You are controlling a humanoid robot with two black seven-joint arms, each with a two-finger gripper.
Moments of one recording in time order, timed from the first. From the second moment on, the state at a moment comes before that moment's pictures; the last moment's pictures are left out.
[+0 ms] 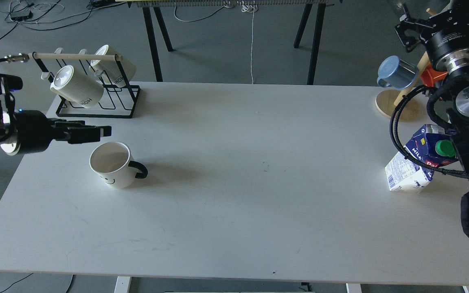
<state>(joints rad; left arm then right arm) -0.77 1.03 -0.45 -1.30 1.56 -0.49 -0.32 0.94 -0.32 1.07 0.42 0.20 0.49 0.09</state>
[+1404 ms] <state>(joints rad) -0.72 0.82 -0.42 -1.02 1.89 -0.39 -0.41 0.94 -0.32 1.07 0.42 0.20 0.49 0.09</state>
